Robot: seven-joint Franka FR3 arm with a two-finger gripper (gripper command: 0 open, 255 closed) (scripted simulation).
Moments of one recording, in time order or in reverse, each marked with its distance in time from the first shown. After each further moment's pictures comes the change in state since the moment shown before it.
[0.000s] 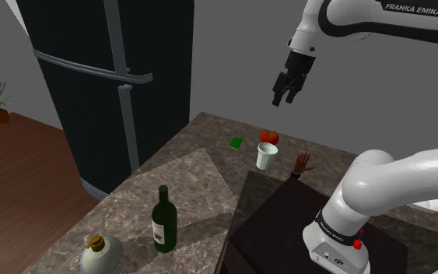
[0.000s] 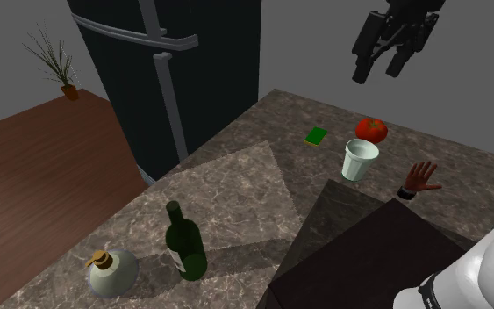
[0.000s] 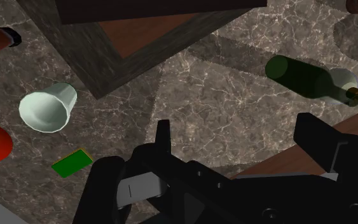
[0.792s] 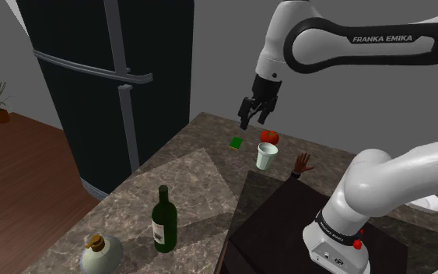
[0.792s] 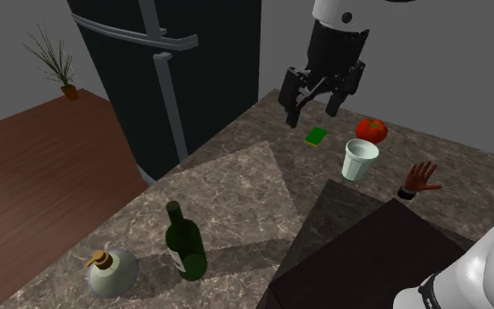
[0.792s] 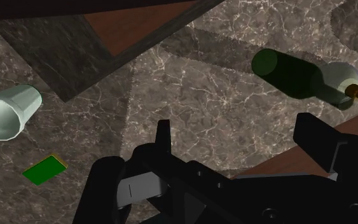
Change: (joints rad) arm 0.059 0.095 0.228 -0.105 0.099 0.227 0.232
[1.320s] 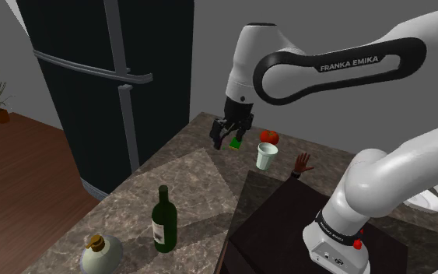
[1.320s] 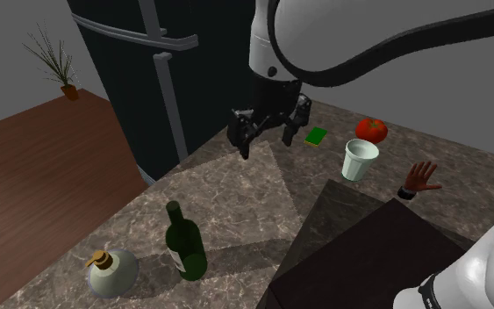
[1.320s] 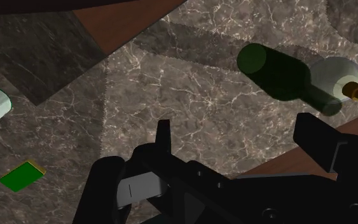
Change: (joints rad) arm 0.022 0.176 0.184 0.010 0.028 0.185 0.193
